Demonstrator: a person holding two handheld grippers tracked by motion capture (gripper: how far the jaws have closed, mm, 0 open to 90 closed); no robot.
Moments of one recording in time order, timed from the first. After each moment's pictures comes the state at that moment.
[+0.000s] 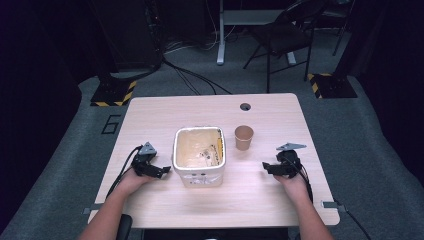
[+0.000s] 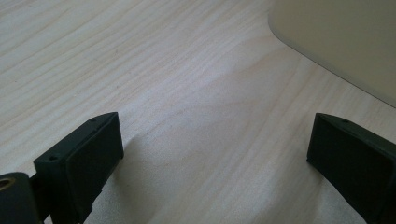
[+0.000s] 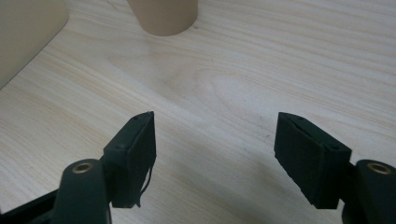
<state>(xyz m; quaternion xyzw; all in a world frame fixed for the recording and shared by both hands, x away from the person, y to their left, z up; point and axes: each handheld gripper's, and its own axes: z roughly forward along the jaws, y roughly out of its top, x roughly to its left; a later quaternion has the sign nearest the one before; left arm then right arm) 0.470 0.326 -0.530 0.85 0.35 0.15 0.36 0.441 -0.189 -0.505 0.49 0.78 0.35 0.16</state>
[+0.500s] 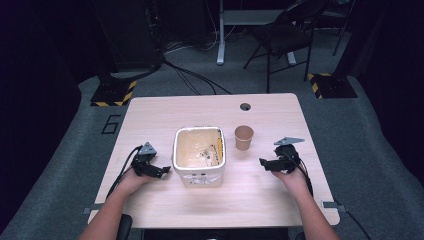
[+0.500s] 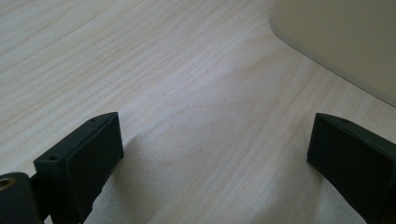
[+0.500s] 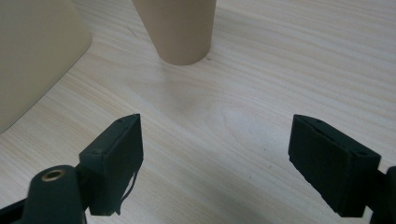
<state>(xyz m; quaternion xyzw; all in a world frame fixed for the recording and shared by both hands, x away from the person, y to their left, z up) 0.469 0.326 -0.530 0.85 0.35 0.15 0.36 0.447 -0.180 -0.480 0.47 0.79 0.35 0.17</state>
